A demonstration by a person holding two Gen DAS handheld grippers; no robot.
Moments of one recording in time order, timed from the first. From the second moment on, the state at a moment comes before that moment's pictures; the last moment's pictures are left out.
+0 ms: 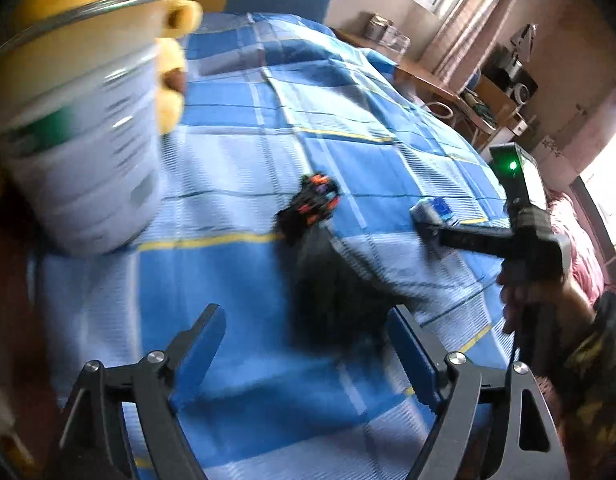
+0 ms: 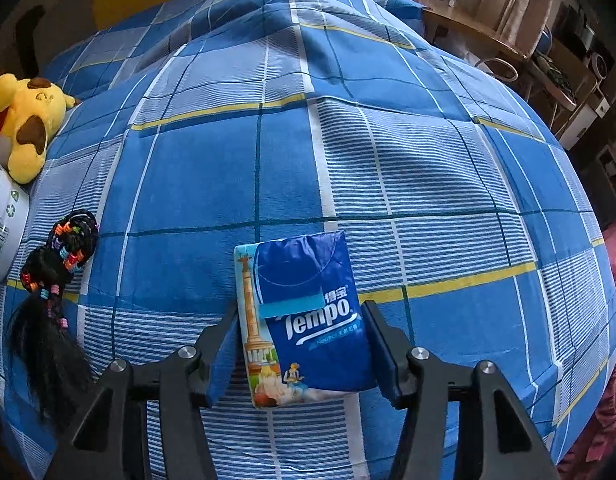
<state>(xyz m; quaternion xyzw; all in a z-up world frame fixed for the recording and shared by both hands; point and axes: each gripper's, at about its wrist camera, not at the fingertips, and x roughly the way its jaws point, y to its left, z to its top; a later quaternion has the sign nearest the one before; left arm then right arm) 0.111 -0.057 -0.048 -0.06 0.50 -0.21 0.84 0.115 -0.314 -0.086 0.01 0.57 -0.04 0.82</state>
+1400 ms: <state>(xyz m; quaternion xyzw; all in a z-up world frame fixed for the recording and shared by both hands) 0.071 -0.034 -0.079 0.02 0.49 -0.12 0.86 0.106 -0.300 -0.084 -0.03 0.55 -0.03 0.84</state>
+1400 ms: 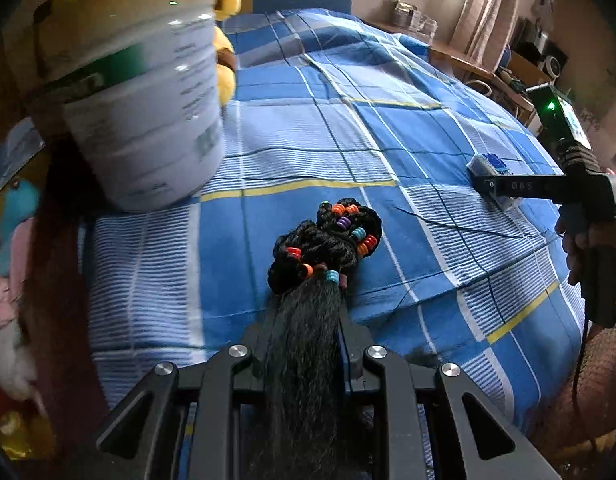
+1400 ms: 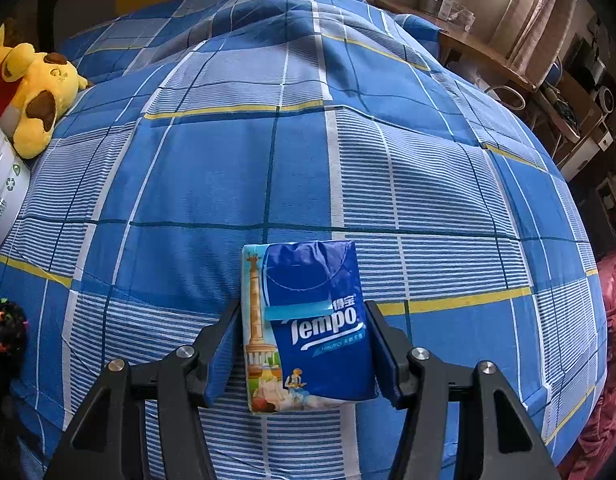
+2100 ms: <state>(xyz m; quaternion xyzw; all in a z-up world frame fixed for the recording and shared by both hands) 0.038 0.032 -0.023 -0.01 0.41 -0.06 0.91 0.107 -0.301 -0.084 -0.05 0.54 -0.02 0.84</state>
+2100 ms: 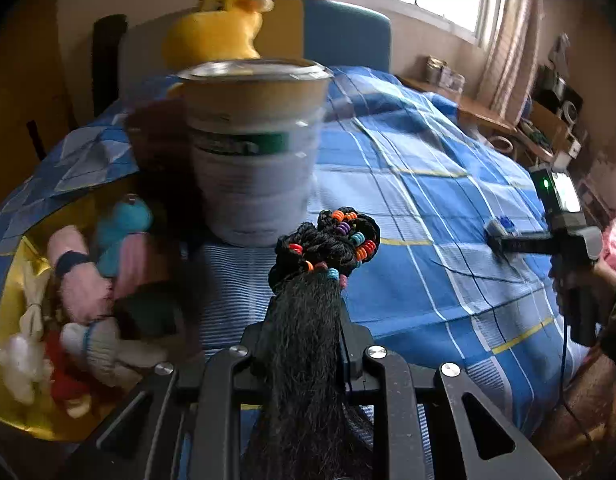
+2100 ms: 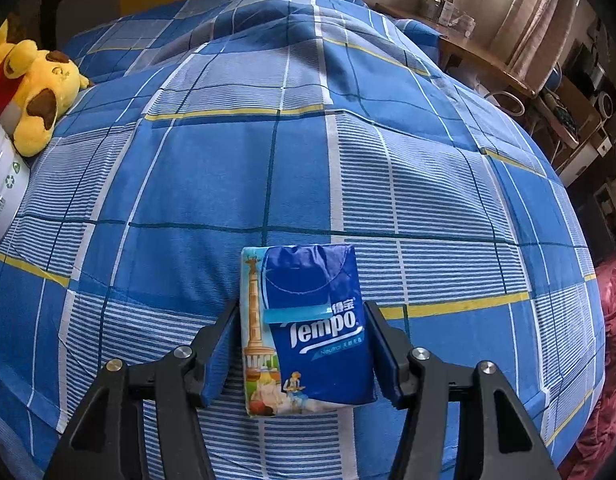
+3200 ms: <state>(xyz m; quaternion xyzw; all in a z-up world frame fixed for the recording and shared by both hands) 0.015 0.260 -0.059 -0.16 0.43 0.18 0.87 0.103 -0.297 -0.081 -0.05 0.54 -0.02 0.84</state>
